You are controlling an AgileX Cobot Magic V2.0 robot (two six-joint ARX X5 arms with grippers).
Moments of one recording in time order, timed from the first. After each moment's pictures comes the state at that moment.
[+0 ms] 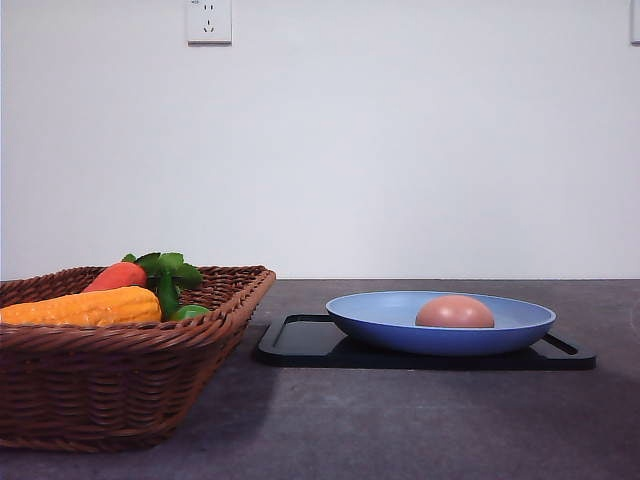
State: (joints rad) left_arx 0.07 0.00 0.05 -0.23 -0.06 -0.02; right_arx 0.01 0.03 0.03 -0.16 -0.07 0.08
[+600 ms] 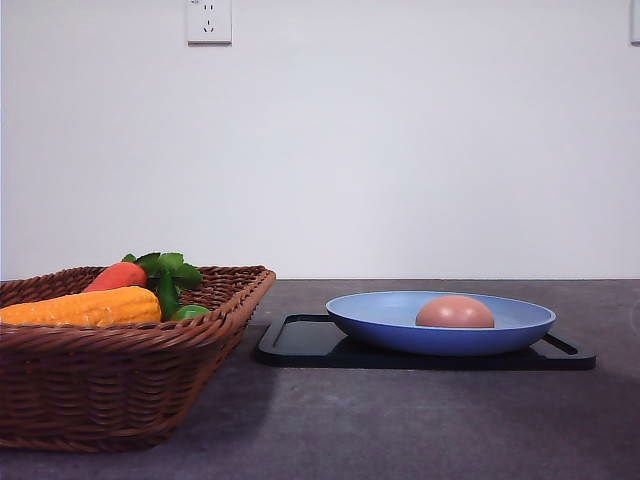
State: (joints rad) left_arx 0.07 0.00 0.05 -0.23 -0.06 -0.02; right_arx 0.01 0.03 0.03 -0.16 -0.07 0.08
